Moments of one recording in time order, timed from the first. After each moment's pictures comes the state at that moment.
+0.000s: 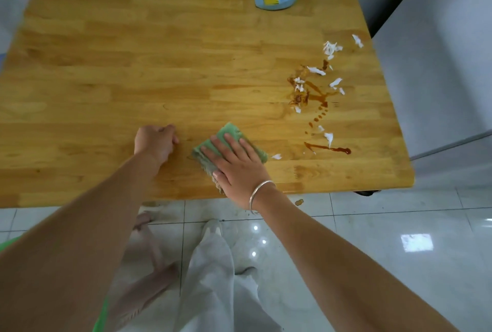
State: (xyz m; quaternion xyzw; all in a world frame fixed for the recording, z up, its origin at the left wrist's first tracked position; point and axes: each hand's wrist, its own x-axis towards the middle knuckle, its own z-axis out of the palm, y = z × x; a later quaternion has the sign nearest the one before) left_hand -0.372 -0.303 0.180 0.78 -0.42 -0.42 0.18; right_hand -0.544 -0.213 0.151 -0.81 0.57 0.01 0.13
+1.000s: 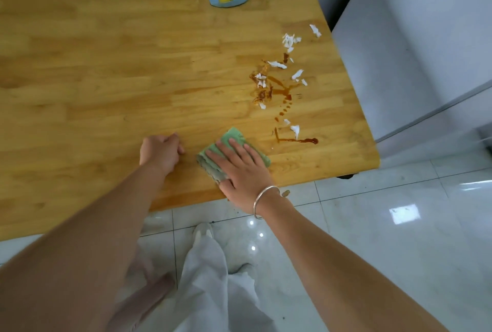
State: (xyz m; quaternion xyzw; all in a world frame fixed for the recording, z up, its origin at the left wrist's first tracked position) left_hand -0.438 -0.291 0.179 0.75 -0.46 -0.46 0.15; right_hand -0.598 -0.188 0.156 -0.75 0.64 -0.01 0.17
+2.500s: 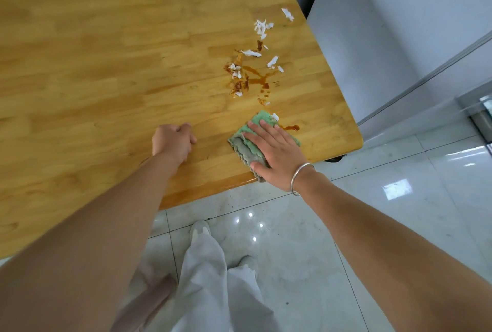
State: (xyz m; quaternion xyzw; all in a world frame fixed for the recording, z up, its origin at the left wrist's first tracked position) left_hand -0.495 -0.291 0.176 0.71 -0.50 -0.47 0.14; right_hand -0.697 -0.172 0.154 -0.72 0.67 0.00 0.16
